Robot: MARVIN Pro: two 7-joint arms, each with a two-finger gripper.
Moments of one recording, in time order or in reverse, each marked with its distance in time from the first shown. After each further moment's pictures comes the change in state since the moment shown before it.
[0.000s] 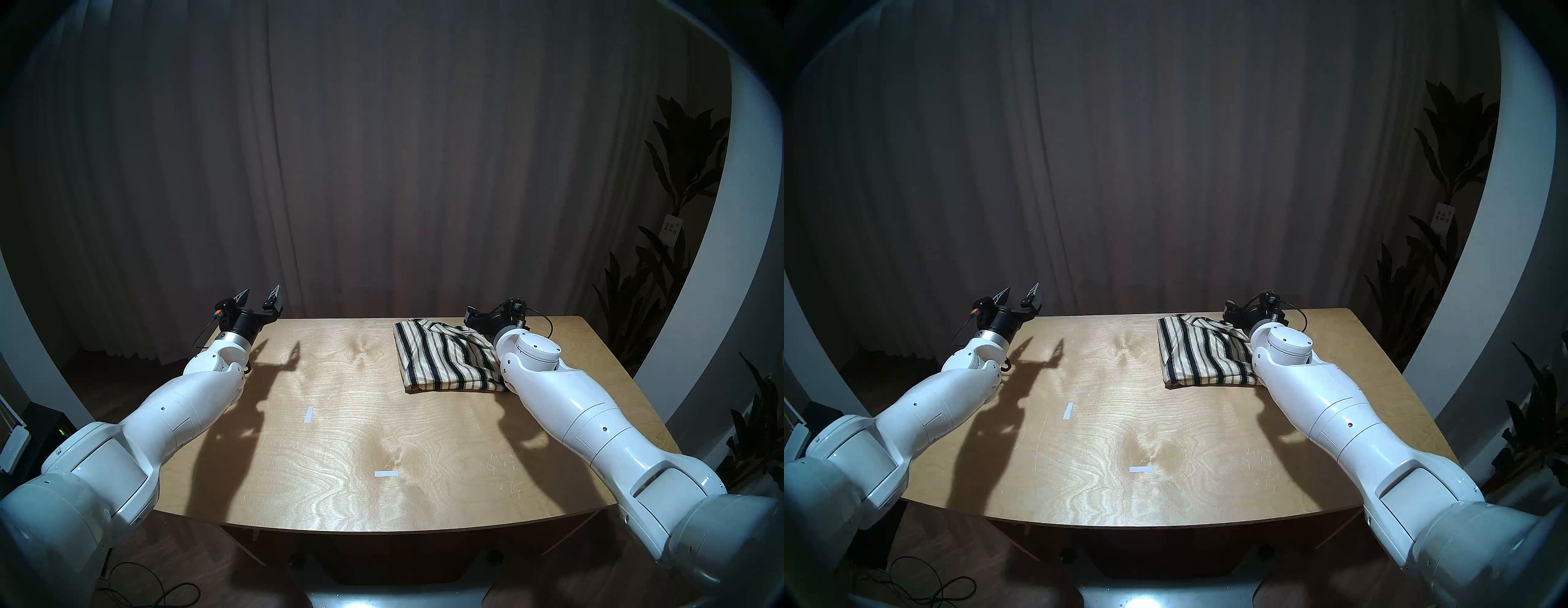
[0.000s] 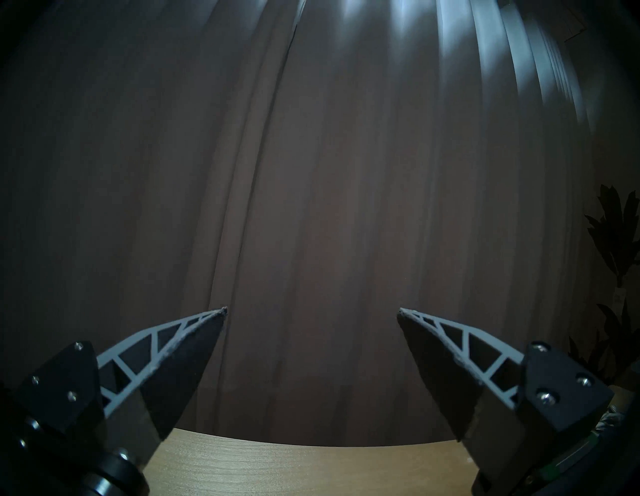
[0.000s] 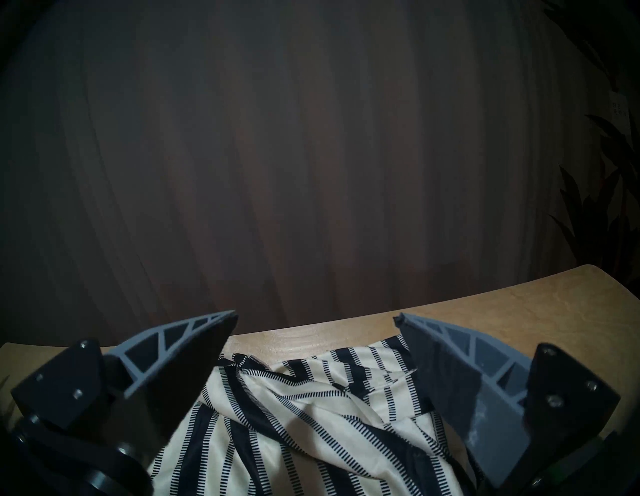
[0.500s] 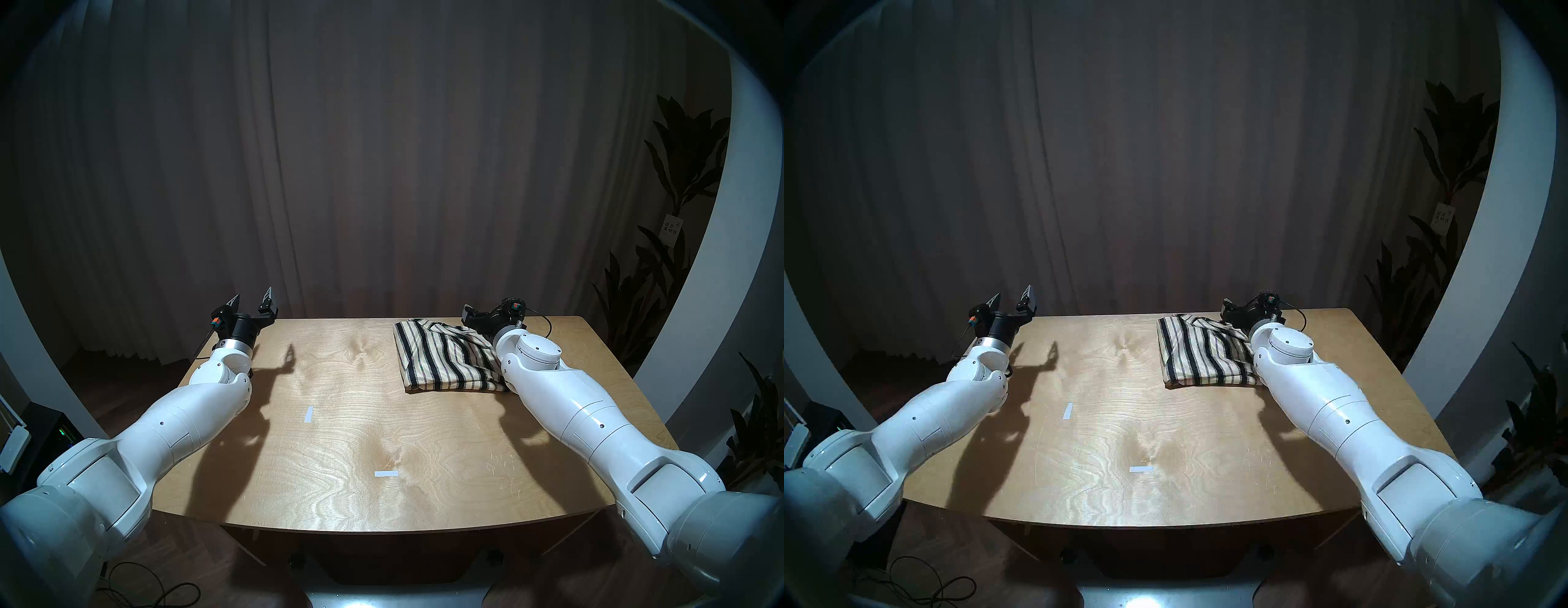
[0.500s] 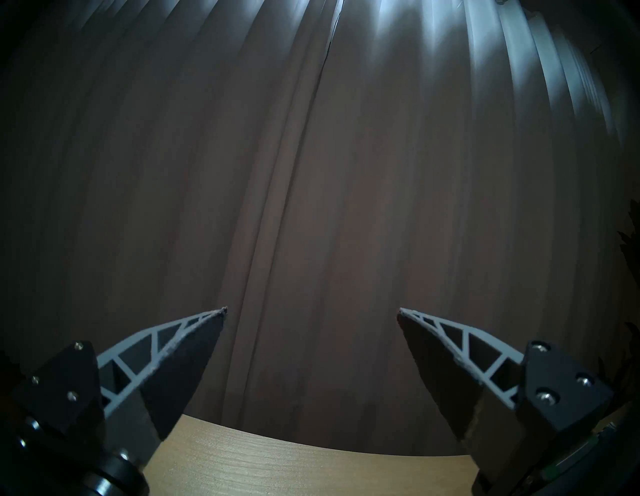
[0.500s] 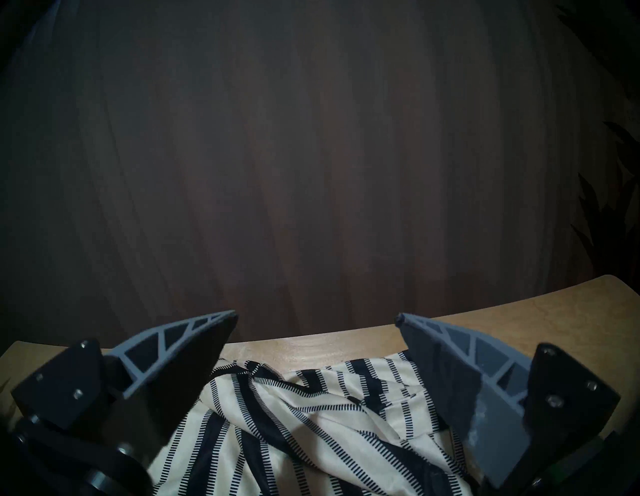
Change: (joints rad) left arm 0.077 0.042 0.014 -0.153 0.055 -0.044 0.219; right arm 0.014 -0.008 0.001 0.053 -0.013 -0.055 0.094
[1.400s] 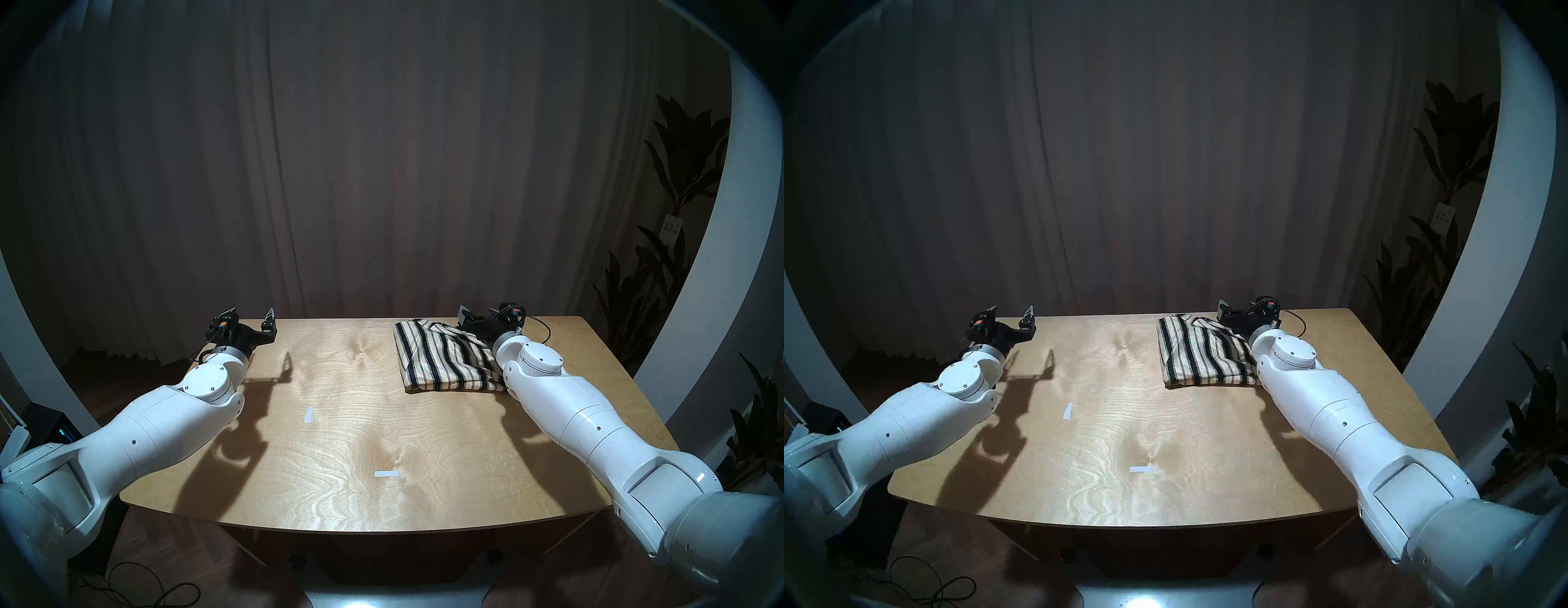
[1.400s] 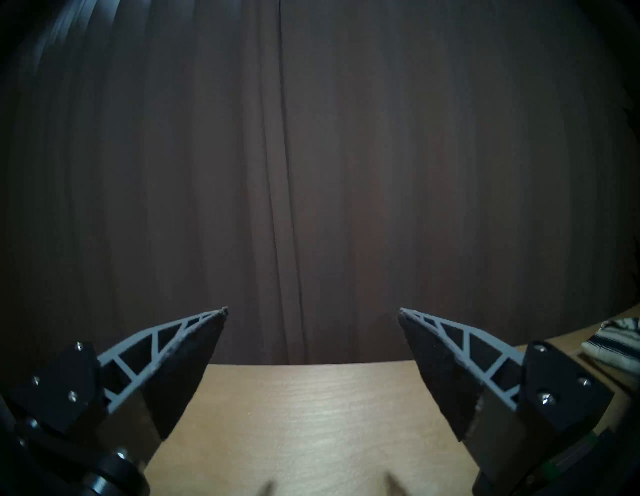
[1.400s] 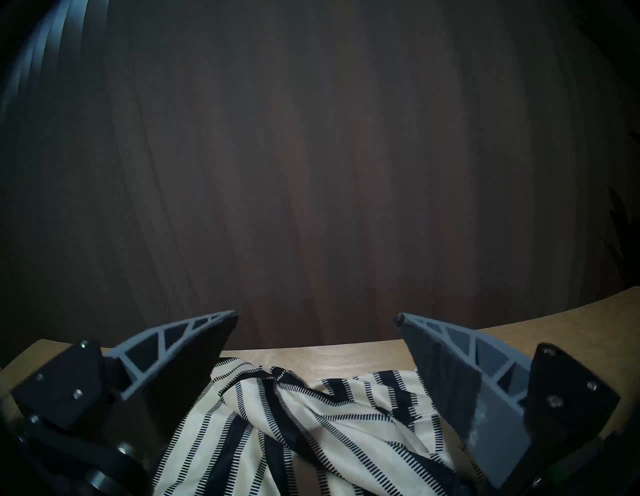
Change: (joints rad) left arm 0.033 0.221 0.150 -0.341 0.209 0.320 0.424; right arm 0.008 -0.022 0.002 0.104 -0.015 -0.114 0.160
